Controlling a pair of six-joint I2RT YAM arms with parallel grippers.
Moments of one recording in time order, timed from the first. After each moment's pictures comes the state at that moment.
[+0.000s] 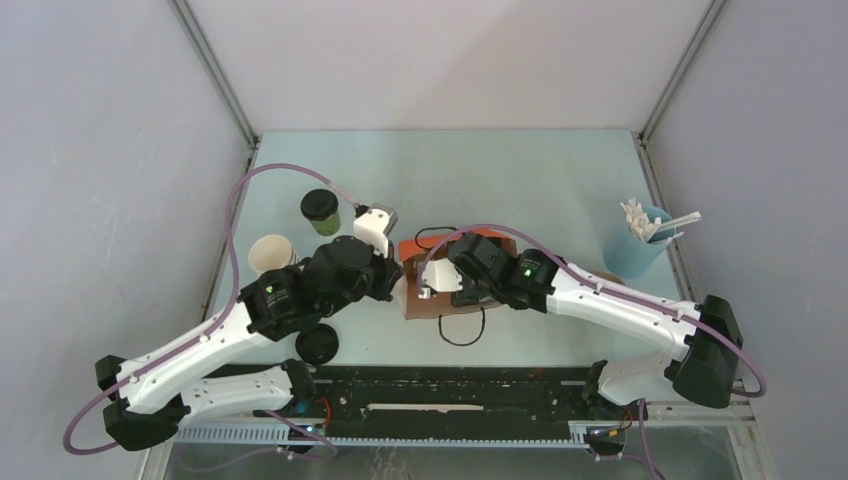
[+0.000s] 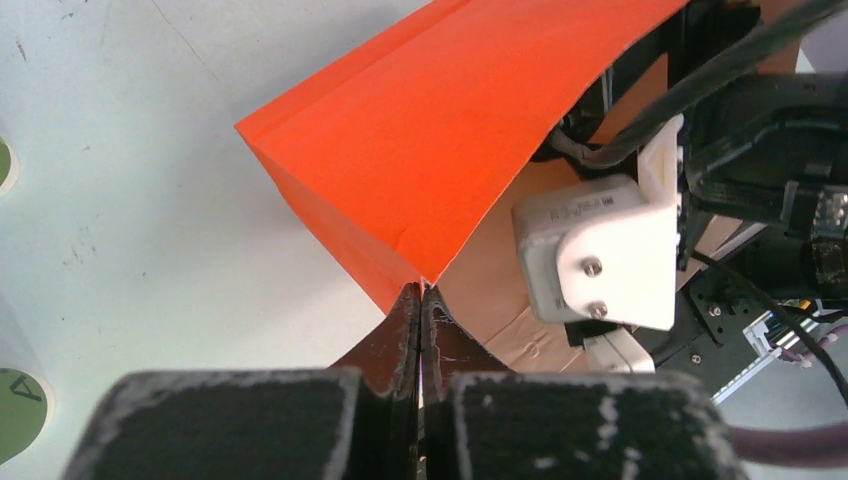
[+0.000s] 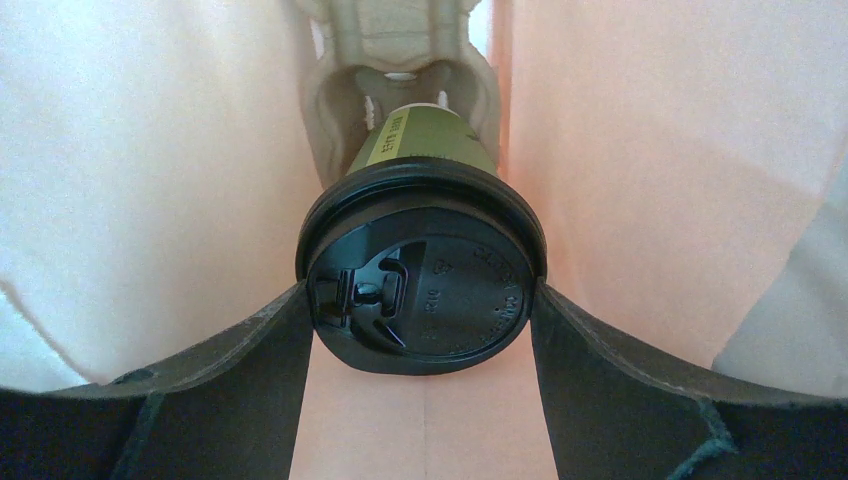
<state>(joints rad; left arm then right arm) -1.03 0.91 1.06 -0.70 -0.34 -0.44 1.05 1.34 1.13 -0.72 0.37 -0.81</state>
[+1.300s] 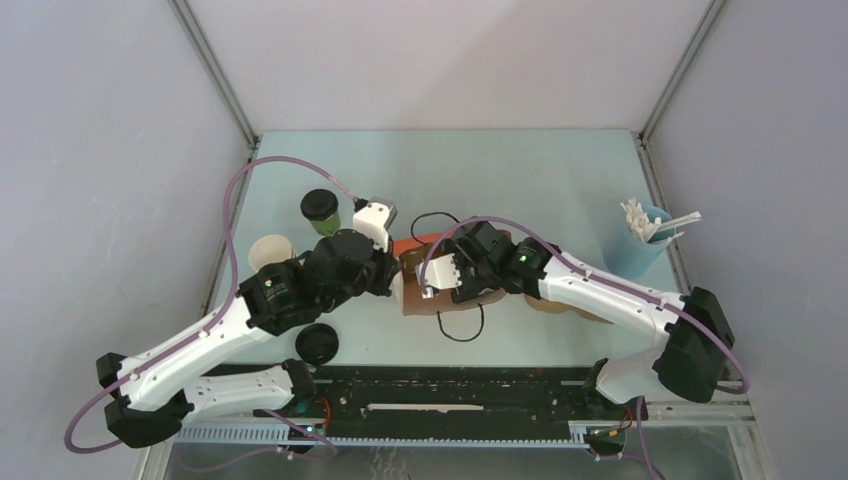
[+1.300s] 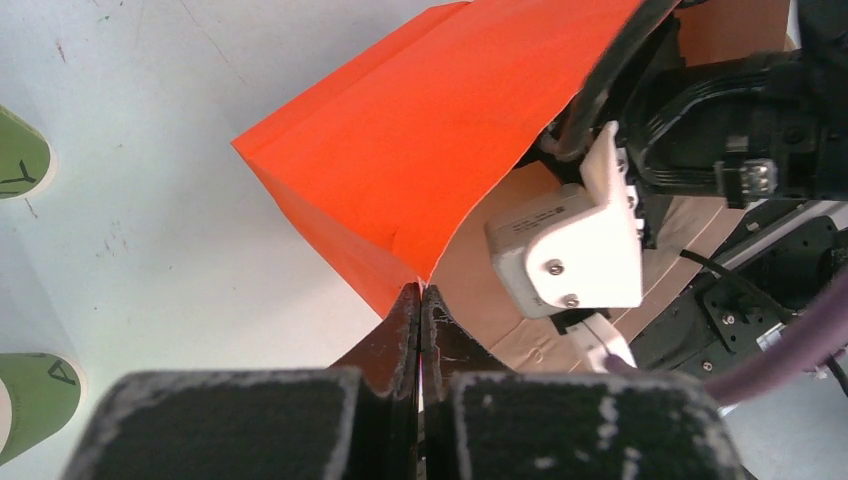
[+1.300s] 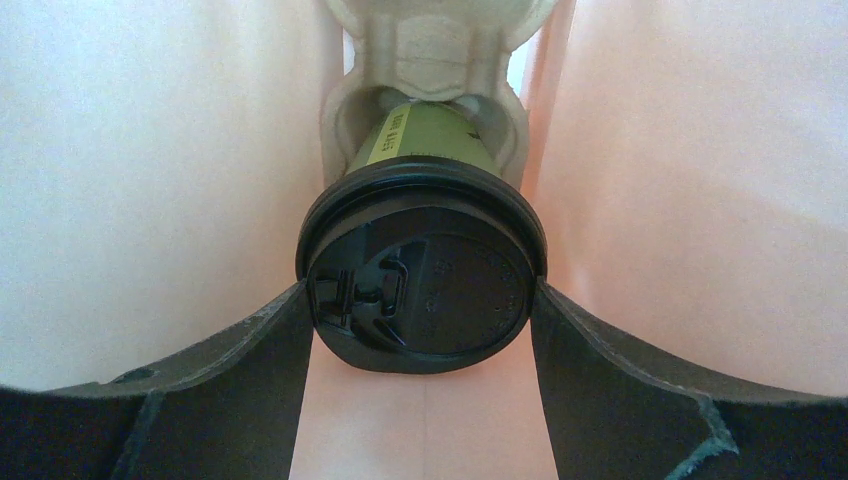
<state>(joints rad) -1.02 0.95 1.13 -0.76 -0.36 -0.44 0.92 1.39 1.12 -0.63 0.11 -1.04</state>
